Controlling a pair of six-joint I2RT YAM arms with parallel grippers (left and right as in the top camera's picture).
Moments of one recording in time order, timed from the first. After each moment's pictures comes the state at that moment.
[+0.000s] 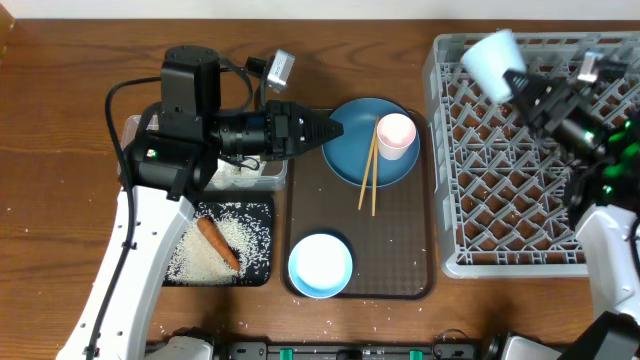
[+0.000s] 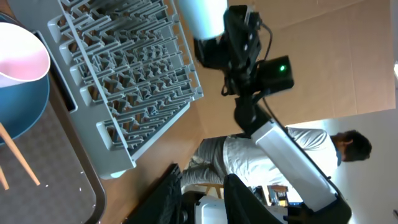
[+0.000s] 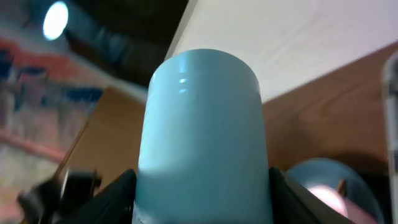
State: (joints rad) left arm -0.21 1.35 1.34 -0.58 1.14 -0.67; right arm -0.33 1.40 0.91 0.47 -1.06 1.09
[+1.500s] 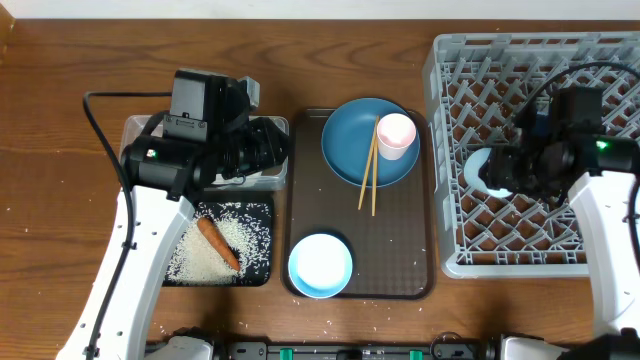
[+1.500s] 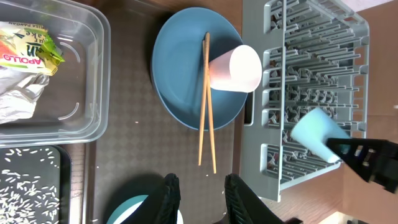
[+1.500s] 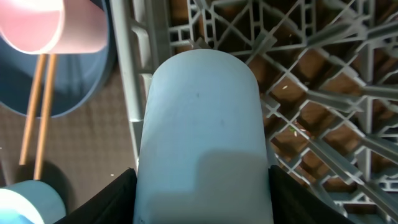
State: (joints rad) left arm -0.21 1.35 1.34 -0.93 0.46 -0.52; right arm -0.10 1.44 1.23 -1.07 -0.18 0.06
